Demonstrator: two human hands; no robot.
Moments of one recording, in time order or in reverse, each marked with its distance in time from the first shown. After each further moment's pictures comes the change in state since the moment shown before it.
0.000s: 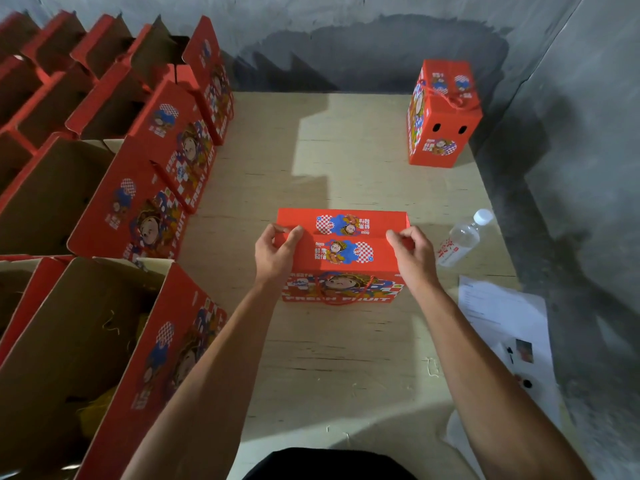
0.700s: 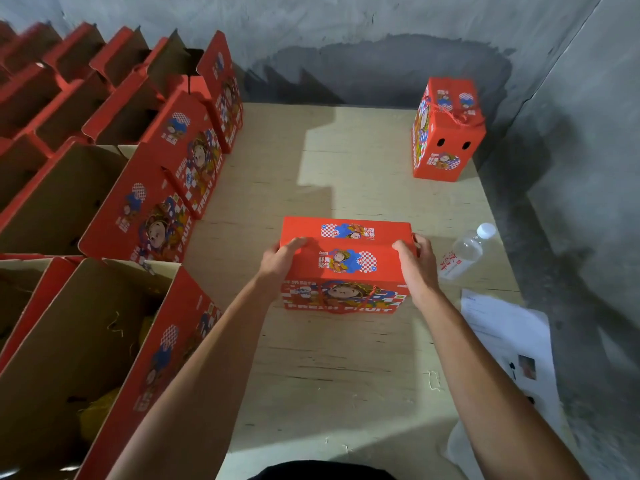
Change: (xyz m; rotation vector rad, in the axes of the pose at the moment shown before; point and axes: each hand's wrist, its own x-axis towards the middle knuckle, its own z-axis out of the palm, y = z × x) left_hand 0.016 0.006 -0.005 -0.056 -0.064 -0.488; right_hand -0.004 -0.026 -0.001 0.101 0.028 0.287
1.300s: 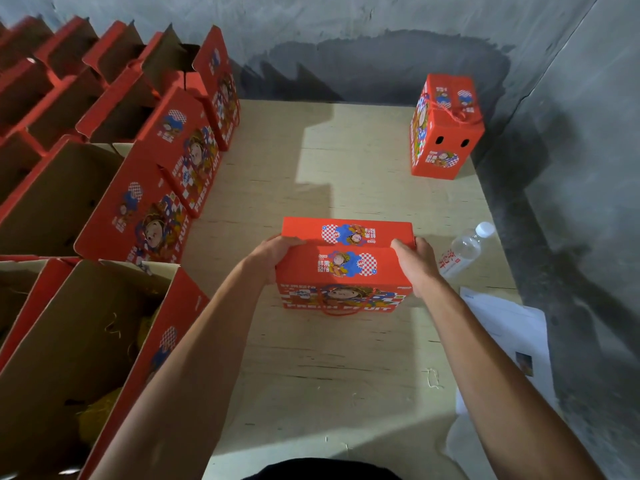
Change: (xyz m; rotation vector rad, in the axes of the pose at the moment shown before) left_hand 0.009 0.030 -0.005 0.068 -0.201 -0.238; right_hand 0.014 -0.008 0.003 -0.087 -0.083 0.115
